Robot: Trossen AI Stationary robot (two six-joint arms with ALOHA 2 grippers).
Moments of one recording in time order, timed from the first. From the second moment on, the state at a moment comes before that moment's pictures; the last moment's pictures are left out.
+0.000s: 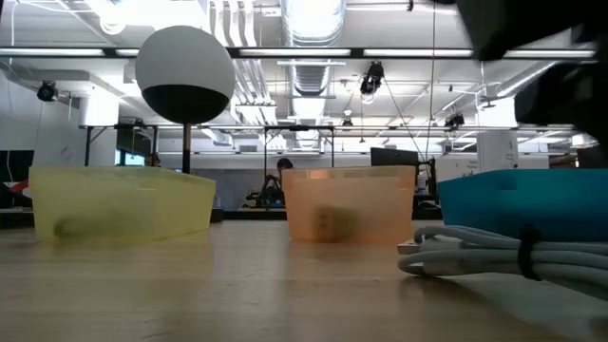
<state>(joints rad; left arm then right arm) -0.74 1.32 1.15 -0.56 -0.14 -0.67 0.68 2.14 1.59 -0.95 0.03 0.91</state>
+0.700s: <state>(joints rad) -0.73 1.32 1.15 -0.56 -0.16 -0.68 0.73 2.07 1.43 -0.82 0.00 0.99</state>
